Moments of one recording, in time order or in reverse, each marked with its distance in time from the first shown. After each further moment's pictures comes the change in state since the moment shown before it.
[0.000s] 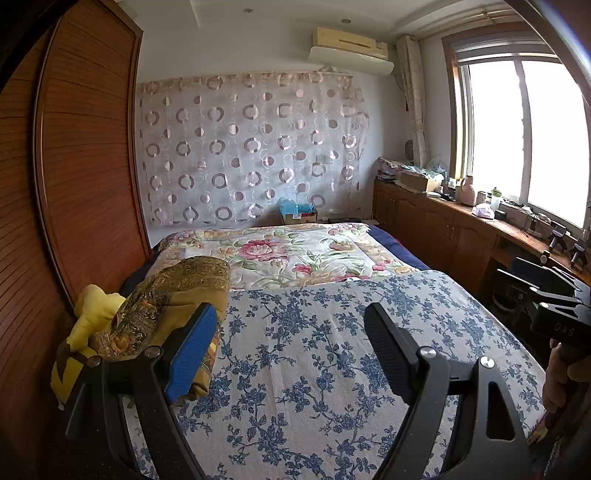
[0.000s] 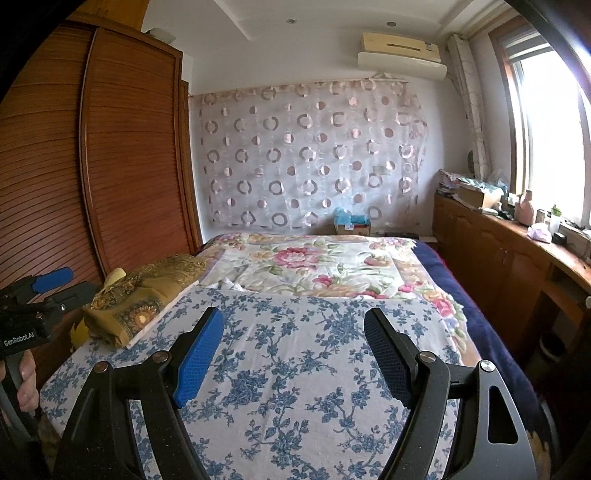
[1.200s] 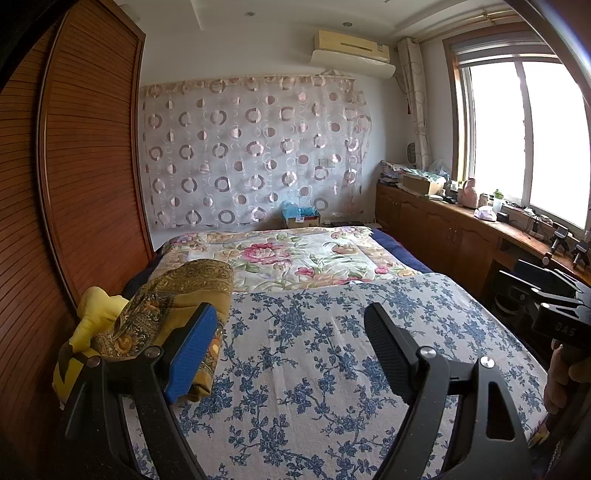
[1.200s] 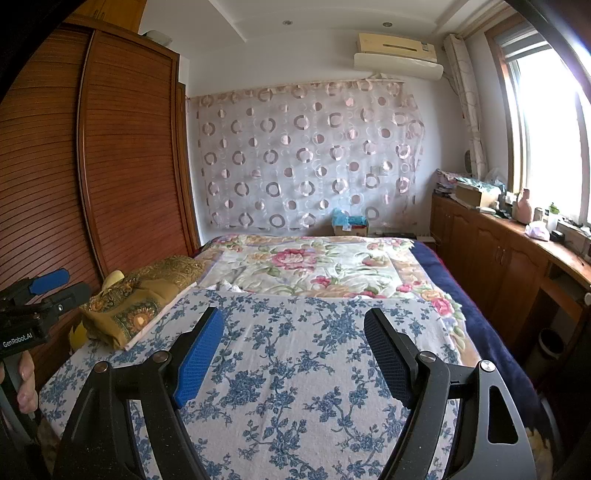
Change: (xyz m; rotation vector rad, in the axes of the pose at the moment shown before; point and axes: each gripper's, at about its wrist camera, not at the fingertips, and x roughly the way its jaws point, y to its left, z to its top) left arm -0.003 0.001 0.002 -0.004 -0.011 0.013; right arm -0.003 -0.013 0.000 0.000 -0.004 0.005
